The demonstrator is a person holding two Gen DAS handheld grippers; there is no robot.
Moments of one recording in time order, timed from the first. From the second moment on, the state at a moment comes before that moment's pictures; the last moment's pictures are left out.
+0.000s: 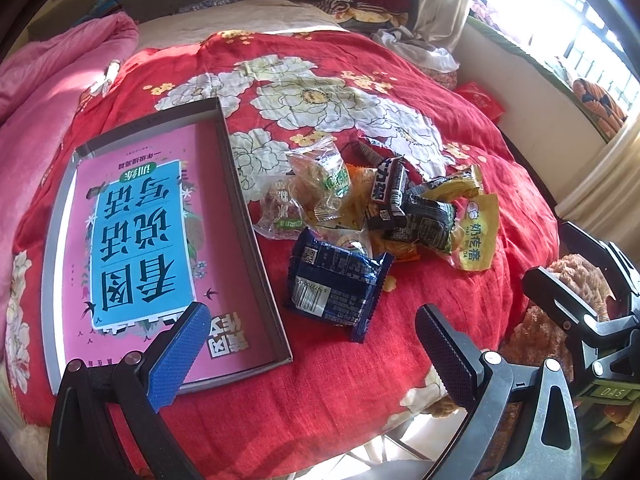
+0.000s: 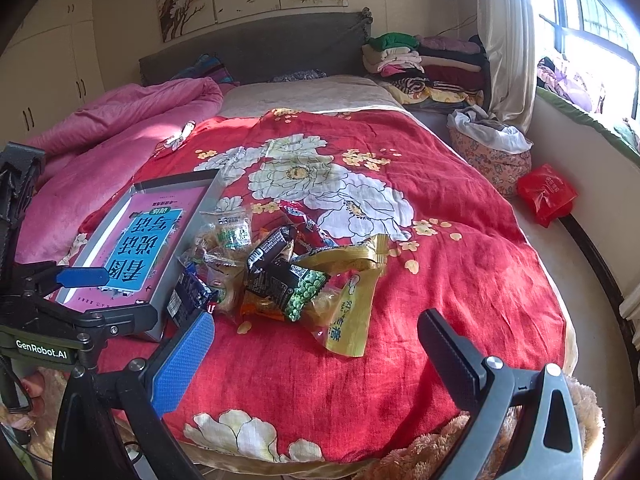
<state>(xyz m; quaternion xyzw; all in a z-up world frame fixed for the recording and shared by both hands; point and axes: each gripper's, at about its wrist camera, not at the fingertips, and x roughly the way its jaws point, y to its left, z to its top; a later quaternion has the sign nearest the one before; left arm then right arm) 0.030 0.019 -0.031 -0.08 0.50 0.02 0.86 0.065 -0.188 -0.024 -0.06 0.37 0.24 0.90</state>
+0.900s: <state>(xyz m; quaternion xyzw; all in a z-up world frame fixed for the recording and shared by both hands) 0.072 0.016 -0.068 -0.04 0.55 -0.02 0.83 0.110 -0.135 -0.049 -0.22 0.35 0.33 0.85</state>
